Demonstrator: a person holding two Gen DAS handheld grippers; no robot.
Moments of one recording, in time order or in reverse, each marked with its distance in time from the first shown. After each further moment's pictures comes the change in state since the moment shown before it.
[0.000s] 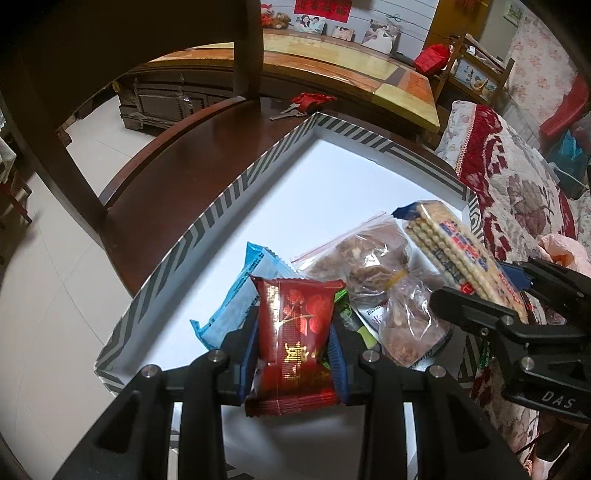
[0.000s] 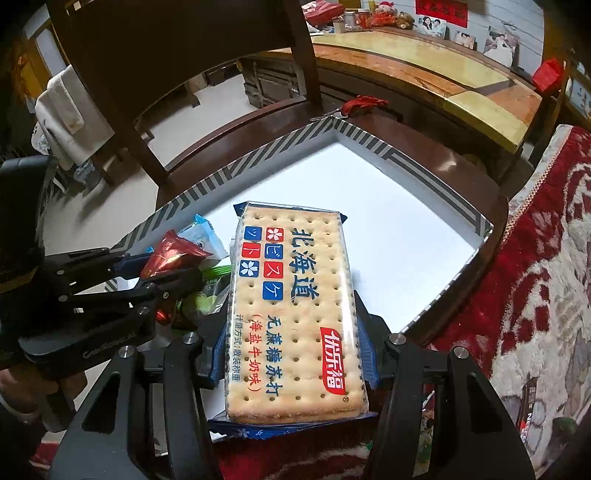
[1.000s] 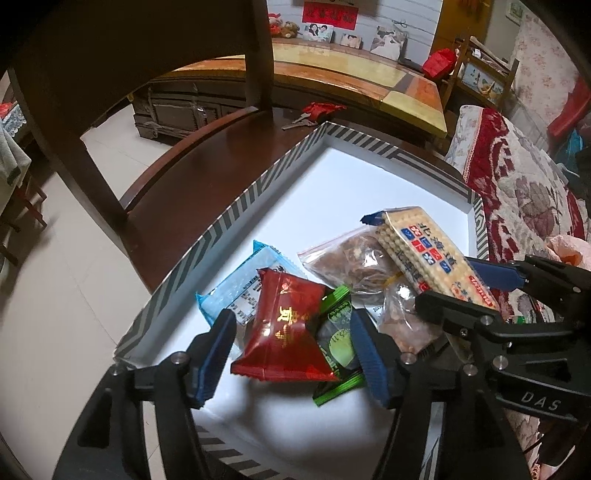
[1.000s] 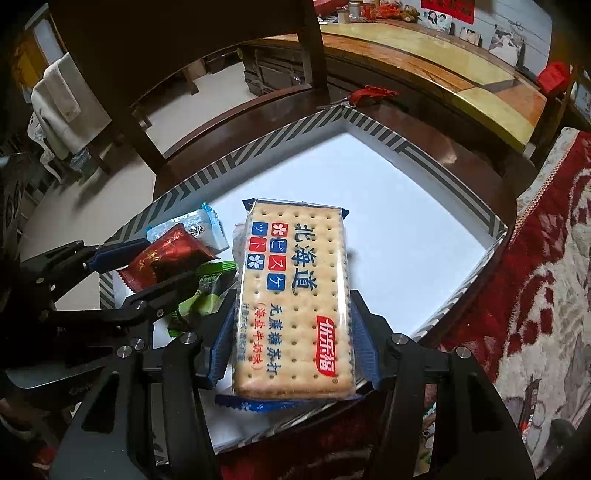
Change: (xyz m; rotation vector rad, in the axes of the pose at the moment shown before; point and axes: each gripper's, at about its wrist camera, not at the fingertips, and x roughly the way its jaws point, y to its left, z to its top) left arm -0.014 -0.003 -0.008 -0.005 -0.040 0.064; right arm 0.011 0.010 0.004 -0.019 0.042 -0.018
